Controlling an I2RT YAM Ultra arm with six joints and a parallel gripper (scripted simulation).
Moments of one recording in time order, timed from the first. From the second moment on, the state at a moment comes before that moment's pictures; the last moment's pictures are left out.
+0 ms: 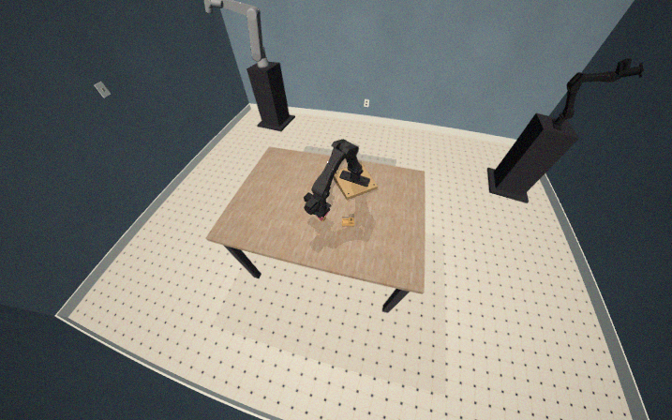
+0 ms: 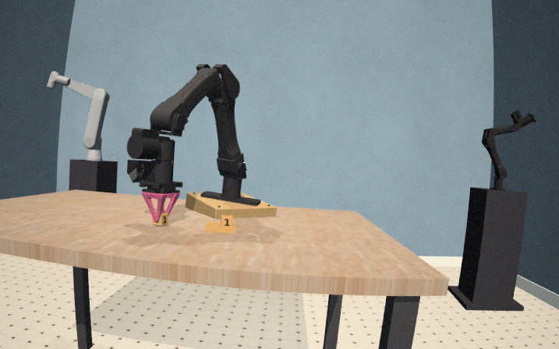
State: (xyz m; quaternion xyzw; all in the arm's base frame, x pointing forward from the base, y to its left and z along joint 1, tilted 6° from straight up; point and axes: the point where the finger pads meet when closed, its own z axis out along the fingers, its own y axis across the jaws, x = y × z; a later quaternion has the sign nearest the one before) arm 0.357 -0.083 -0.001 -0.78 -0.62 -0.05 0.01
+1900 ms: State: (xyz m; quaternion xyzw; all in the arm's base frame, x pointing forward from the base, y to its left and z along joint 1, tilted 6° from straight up) arm 0.357 -0.081 -0.002 -0.78 -0.62 -0.05 0.01
